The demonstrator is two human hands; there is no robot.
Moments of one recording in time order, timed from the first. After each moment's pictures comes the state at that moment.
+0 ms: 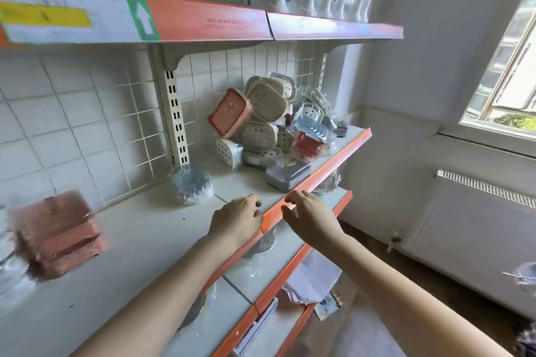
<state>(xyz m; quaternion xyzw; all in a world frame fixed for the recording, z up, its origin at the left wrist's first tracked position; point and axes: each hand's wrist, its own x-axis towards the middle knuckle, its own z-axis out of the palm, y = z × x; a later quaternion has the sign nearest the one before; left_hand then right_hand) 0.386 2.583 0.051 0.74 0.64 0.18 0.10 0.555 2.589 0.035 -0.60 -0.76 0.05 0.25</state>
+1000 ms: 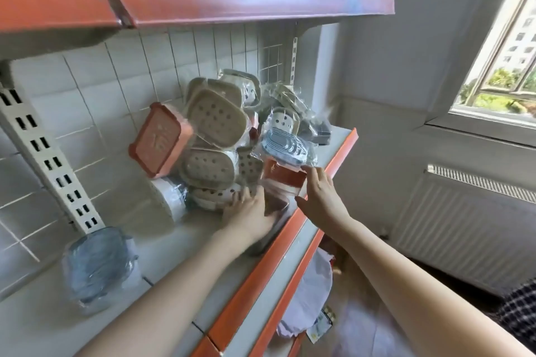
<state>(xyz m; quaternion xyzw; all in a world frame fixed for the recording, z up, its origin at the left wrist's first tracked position) 0.490 2.807 0.030 0.78 0.61 0.06 0.11 0.657 2.801 0.026 -0.66 -0.70 0.03 0.27</state>
